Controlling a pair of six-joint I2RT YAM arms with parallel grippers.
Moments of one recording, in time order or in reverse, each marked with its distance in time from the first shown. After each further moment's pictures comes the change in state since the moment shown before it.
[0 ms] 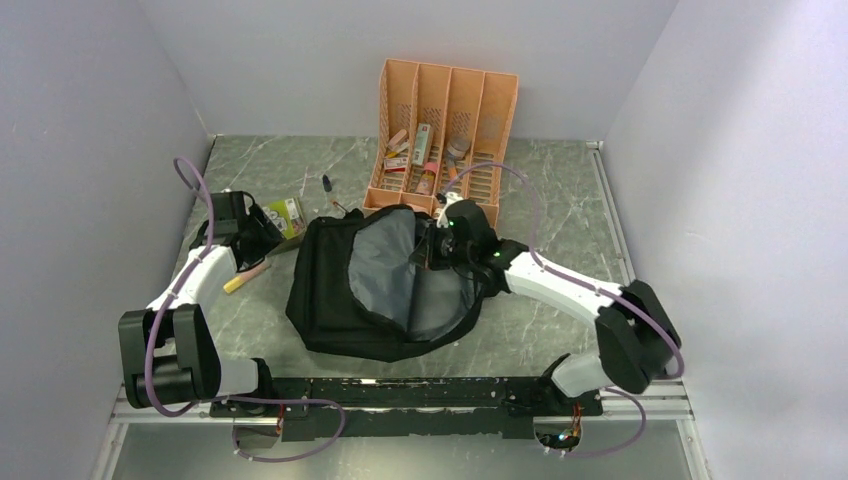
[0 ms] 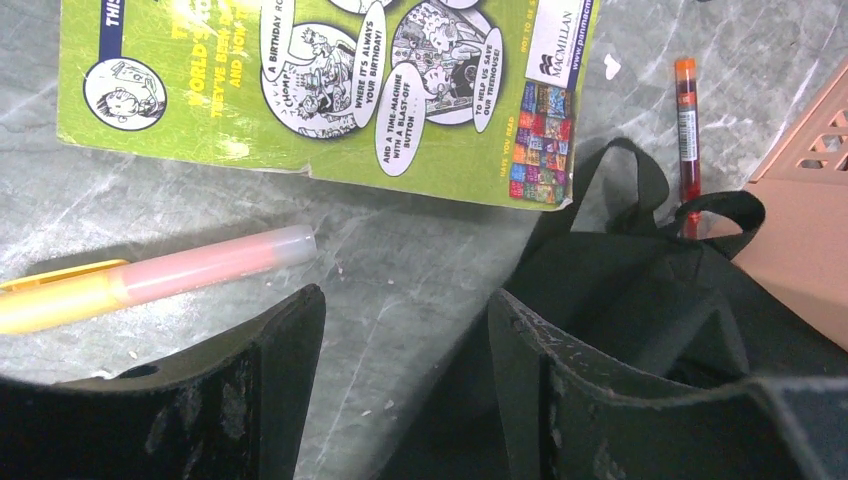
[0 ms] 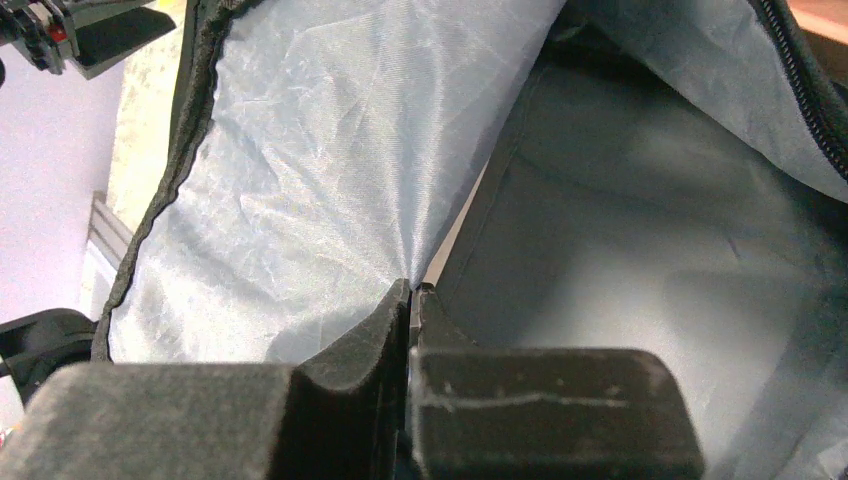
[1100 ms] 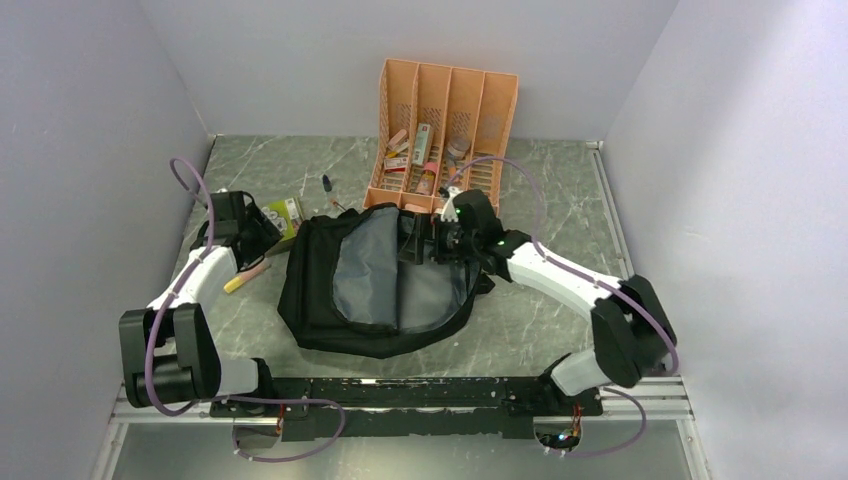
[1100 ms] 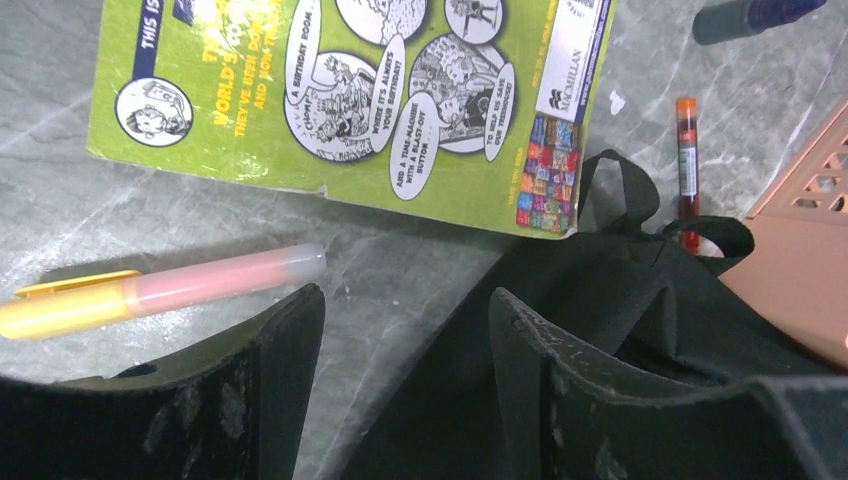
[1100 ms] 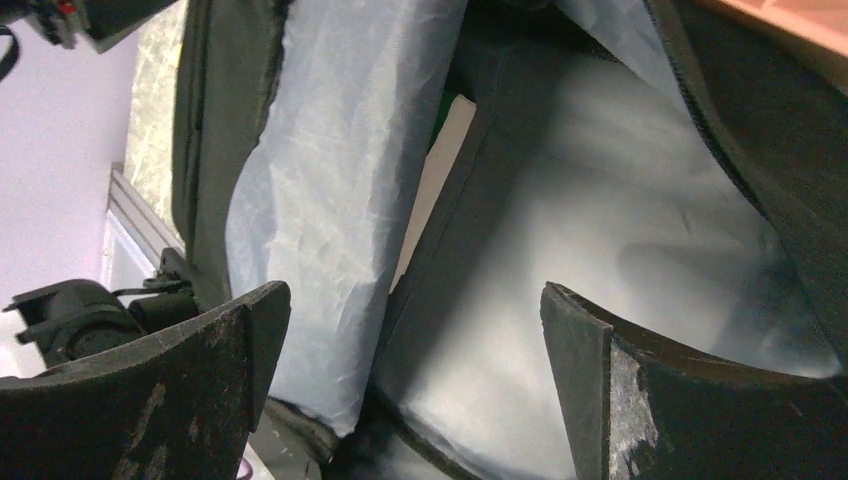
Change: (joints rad) left arm 0.000 0.000 -0.008 0.042 -0.050 -0.032; right arm -0.083 -0.035 0.026 -0.080 -0.129 -0.060
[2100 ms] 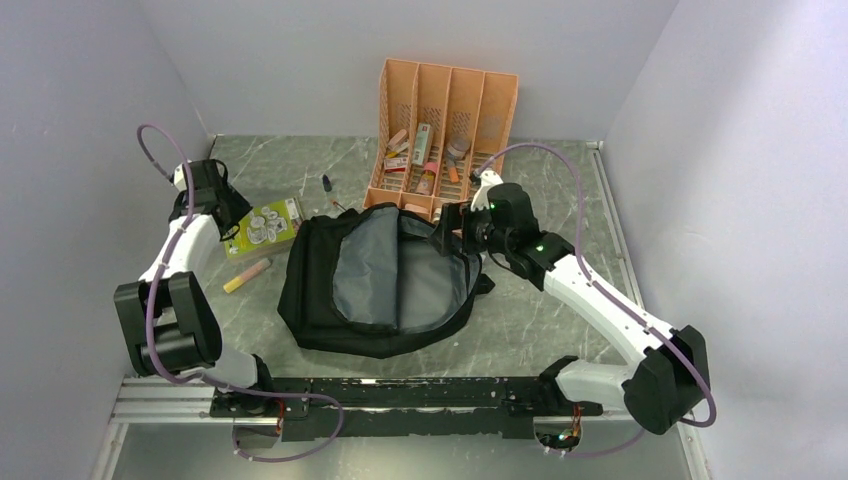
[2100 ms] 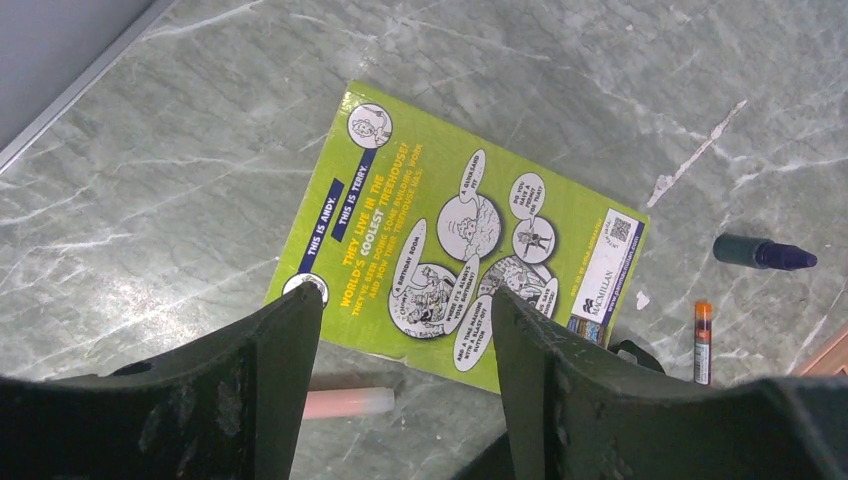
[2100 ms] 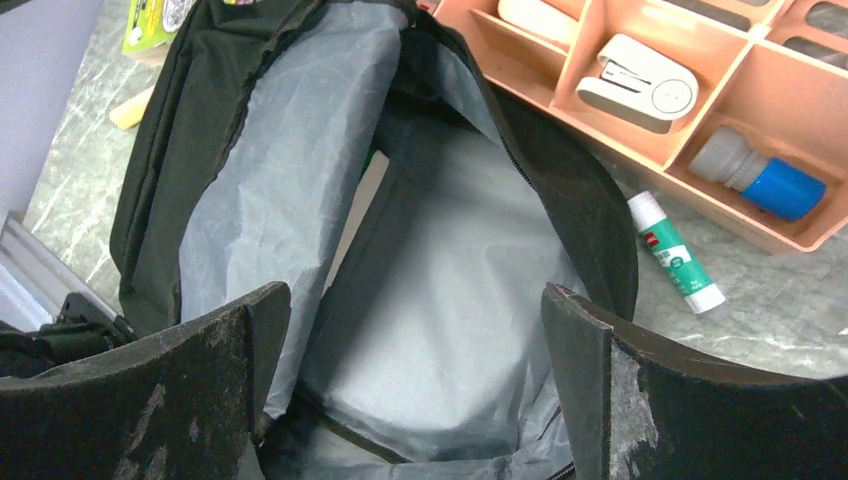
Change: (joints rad) left arm 0.110 0.159 0.267 -0.066 -0.169 0.055; right arm -0.060 -0.224 0.028 -0.165 0.177 -0.183
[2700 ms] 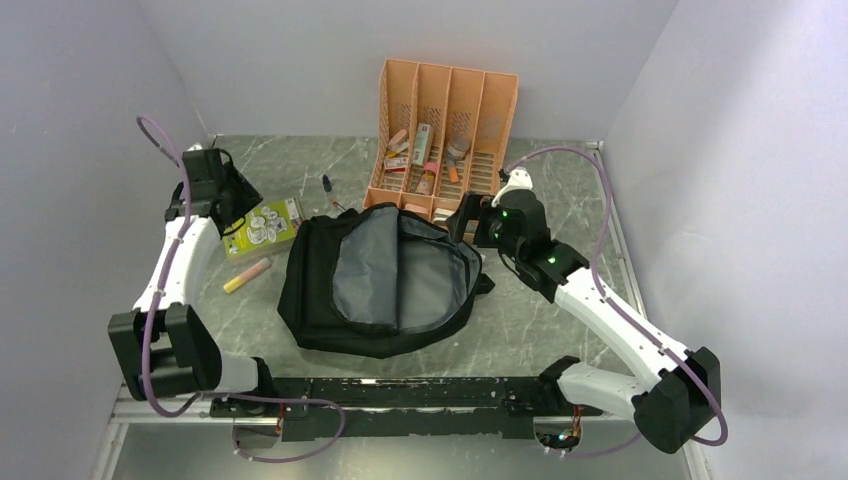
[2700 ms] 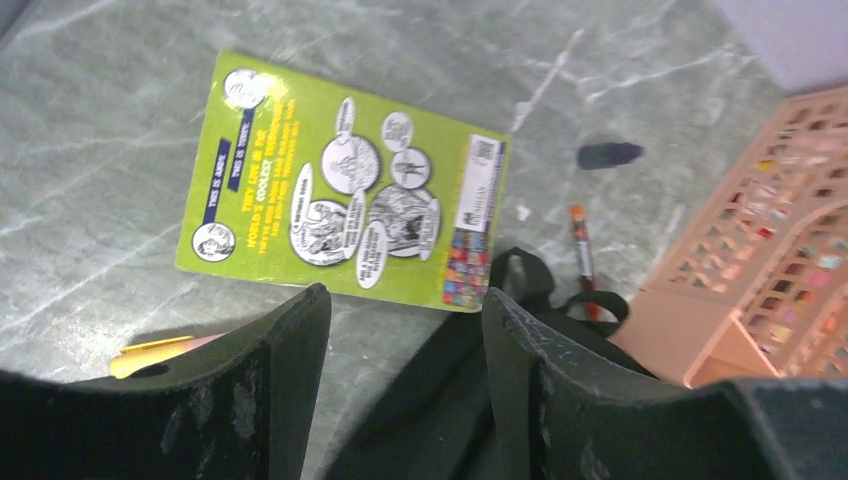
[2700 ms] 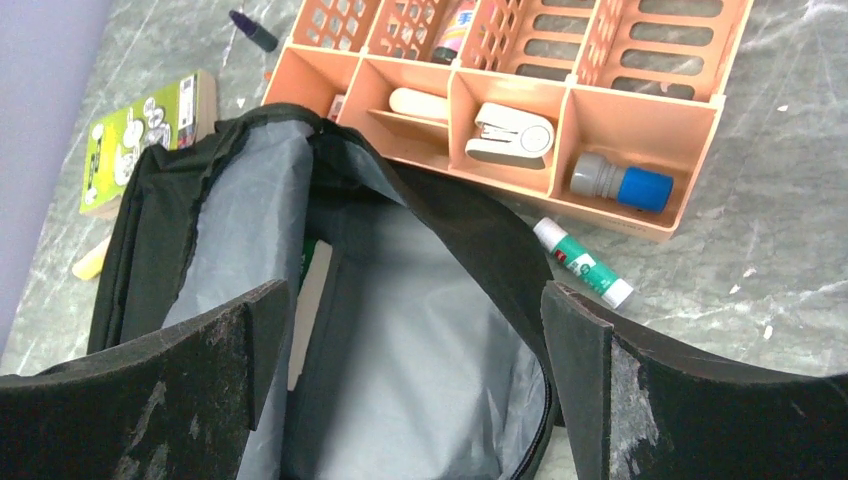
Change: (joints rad) left arm -0.095 -0.145 0.112 -0.172 0.131 0.006; right arm 0.001 -0.101 -0.048 0.043 0.288 0.122
